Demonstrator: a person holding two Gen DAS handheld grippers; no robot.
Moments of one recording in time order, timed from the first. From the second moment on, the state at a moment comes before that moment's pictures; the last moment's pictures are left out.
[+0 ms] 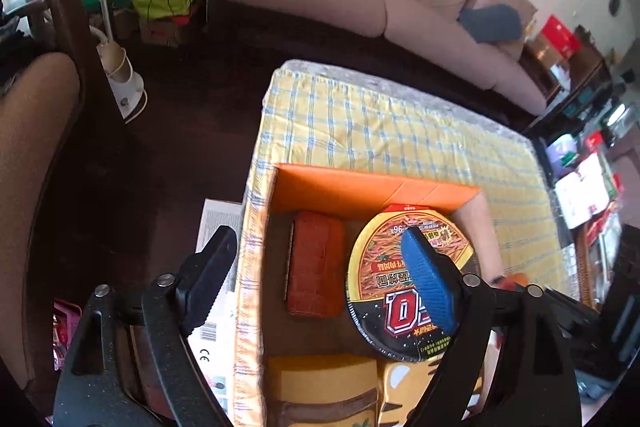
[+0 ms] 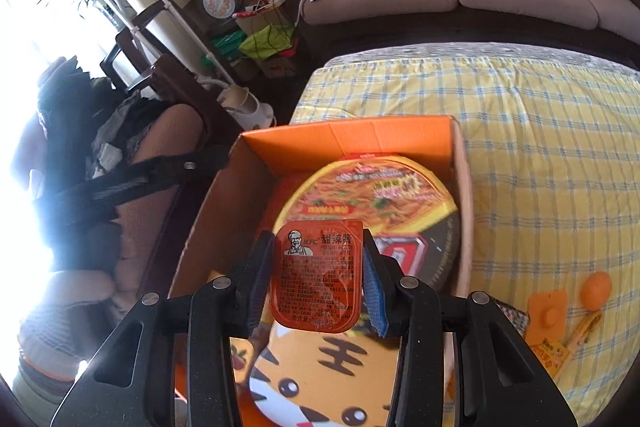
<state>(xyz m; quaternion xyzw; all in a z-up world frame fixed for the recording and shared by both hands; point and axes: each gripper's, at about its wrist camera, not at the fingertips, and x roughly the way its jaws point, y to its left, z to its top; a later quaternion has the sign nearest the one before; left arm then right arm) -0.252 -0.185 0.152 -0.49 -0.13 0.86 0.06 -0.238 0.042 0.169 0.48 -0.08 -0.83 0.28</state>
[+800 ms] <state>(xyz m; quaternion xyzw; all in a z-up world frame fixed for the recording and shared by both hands) -0.224 -0.248 0.142 -0.47 -0.16 0.86 0.09 -0.309 -0.083 0.111 0.53 -0.09 -0.81 0.26</state>
